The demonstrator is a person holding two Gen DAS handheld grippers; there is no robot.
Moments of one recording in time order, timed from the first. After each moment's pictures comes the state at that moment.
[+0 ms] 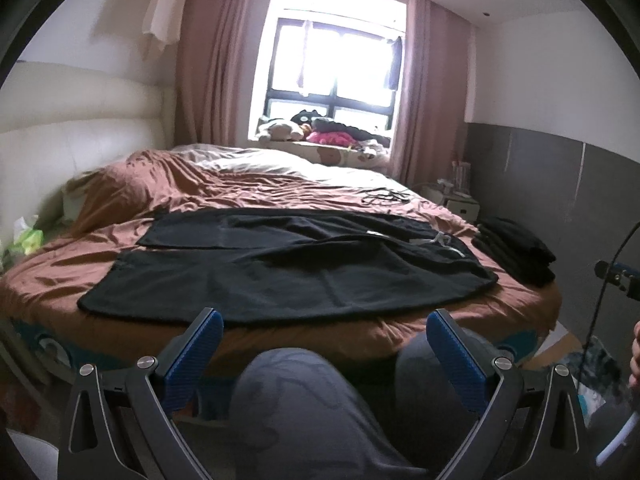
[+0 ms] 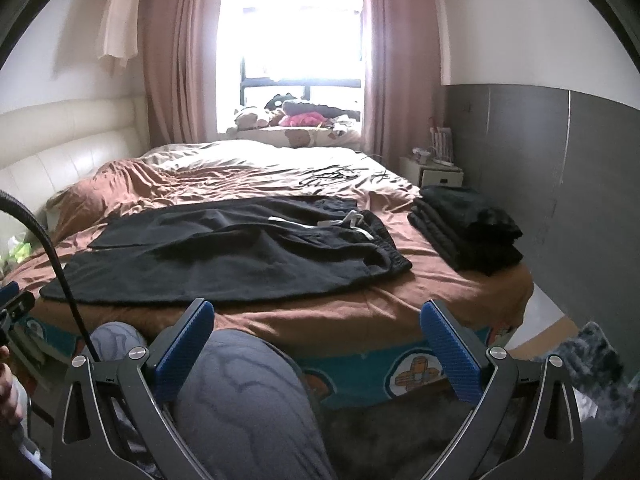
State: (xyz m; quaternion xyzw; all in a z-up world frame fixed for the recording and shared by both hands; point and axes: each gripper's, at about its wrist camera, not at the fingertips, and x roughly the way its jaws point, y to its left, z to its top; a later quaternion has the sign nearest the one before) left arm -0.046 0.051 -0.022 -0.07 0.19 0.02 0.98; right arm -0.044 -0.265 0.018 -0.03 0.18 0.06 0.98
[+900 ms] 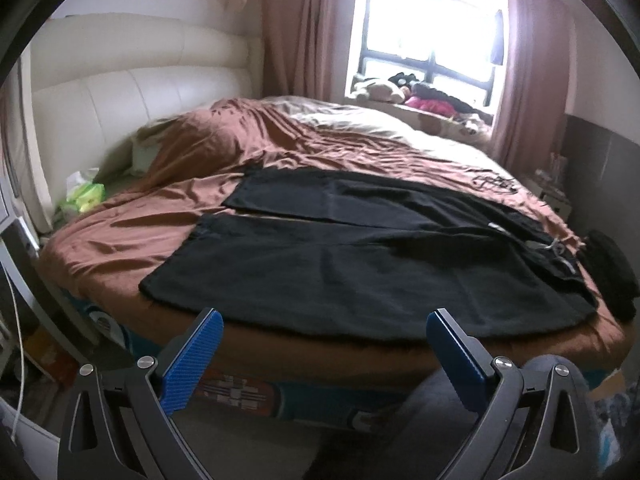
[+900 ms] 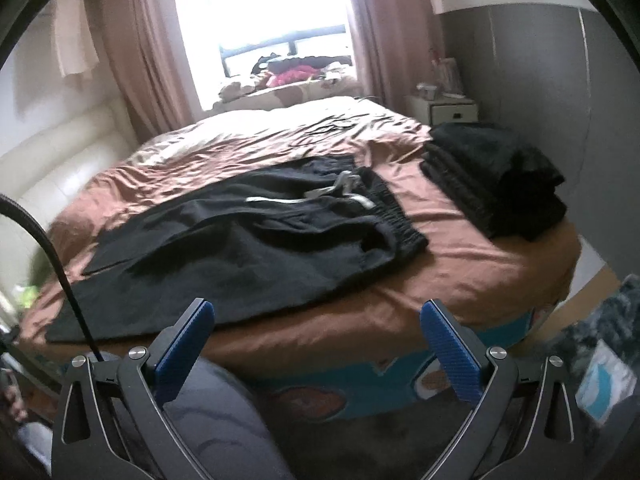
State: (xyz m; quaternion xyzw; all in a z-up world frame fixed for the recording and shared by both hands) left arm 0.039 0.175 -0.047 -0.10 0.28 0.18 0.94; right arm 0.112 -0.326 0.026 0.05 0.27 0.09 0.96
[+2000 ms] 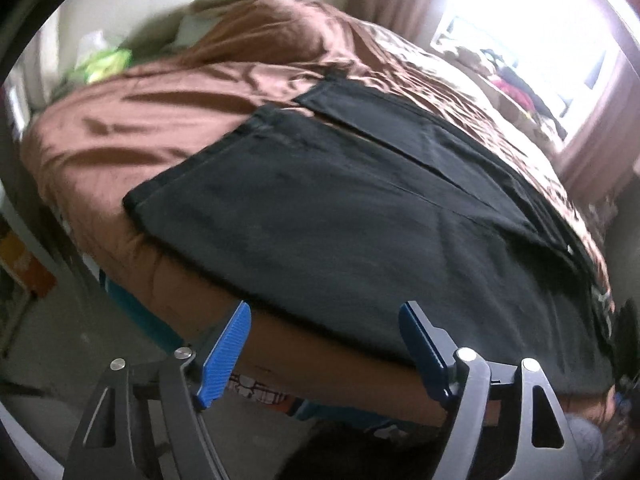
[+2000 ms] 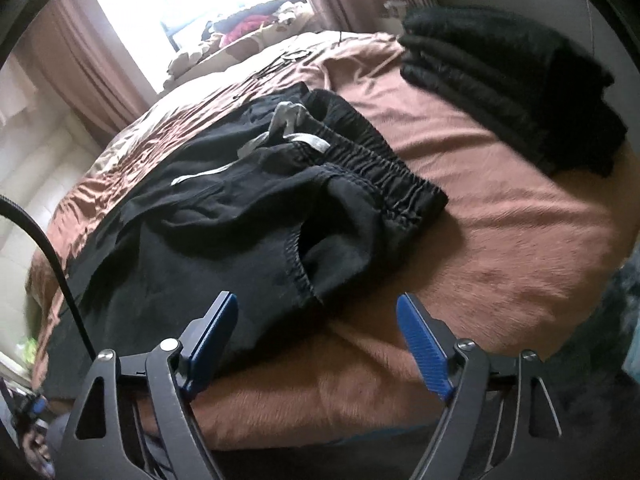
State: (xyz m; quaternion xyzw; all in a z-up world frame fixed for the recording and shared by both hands) left arm 0.095 0.315 -0.152 -0.27 0.37 0.22 0.86; right arm 0.289 -0.370 -0.048 0.17 0.37 0.10 0.91
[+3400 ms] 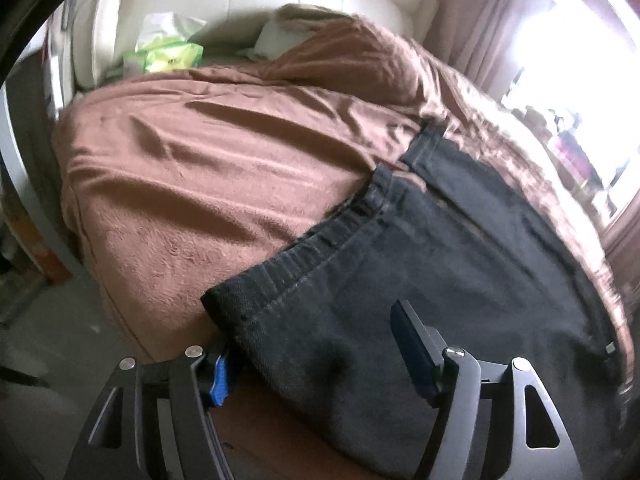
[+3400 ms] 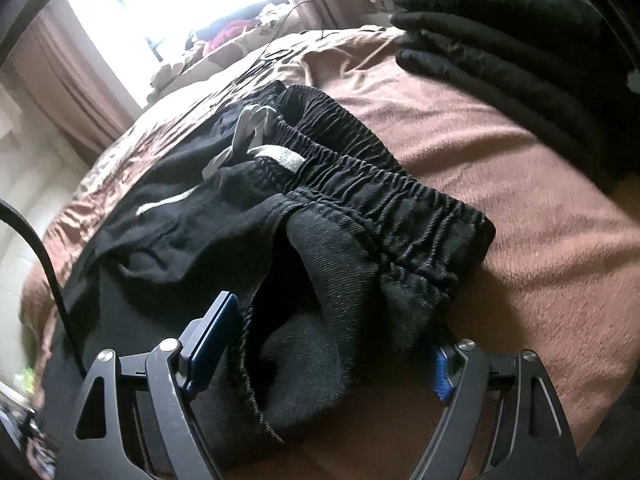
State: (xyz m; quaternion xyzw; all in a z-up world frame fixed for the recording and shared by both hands) left arm 0.112 0.418 -0.168 -0.30 0.33 0.33 0.83; right arm 0.366 -0.362 -0.080 0.18 0.36 0.07 0.91
